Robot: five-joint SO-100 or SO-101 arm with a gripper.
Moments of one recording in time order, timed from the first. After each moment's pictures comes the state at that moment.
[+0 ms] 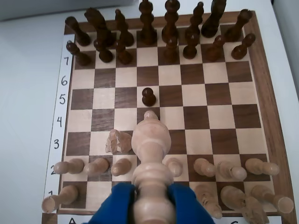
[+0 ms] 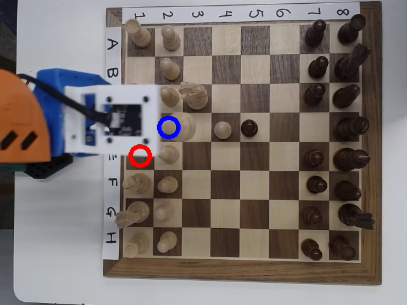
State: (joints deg) arm -4.7 124.3 81.8 98.1 100.3
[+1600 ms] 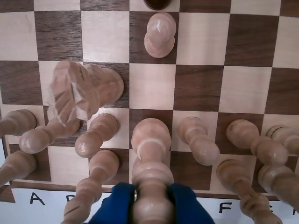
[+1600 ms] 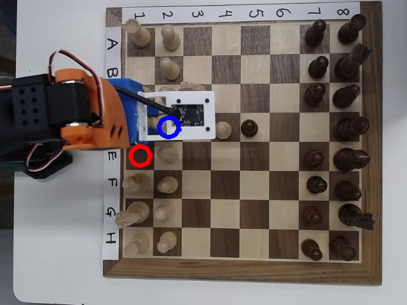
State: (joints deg) arm -8.3 119.6 116.6 83.0 100.3
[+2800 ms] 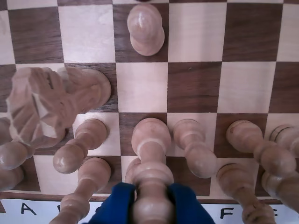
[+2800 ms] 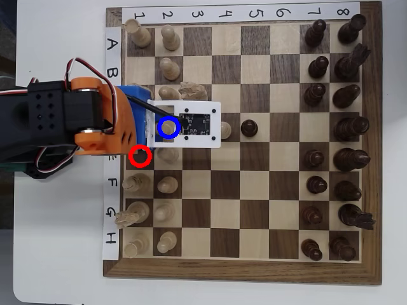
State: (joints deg) arm -6.1 116.5 119.1 79.4 100.3
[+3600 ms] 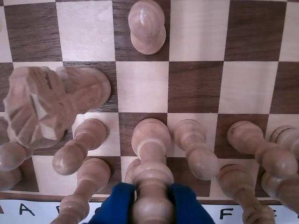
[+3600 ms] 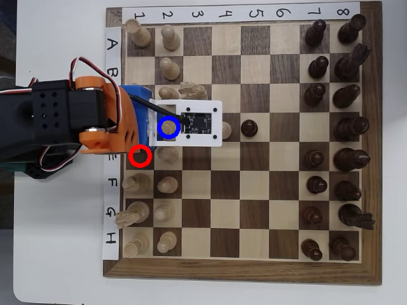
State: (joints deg) arm -7.0 115.4 119.1 79.4 100.3
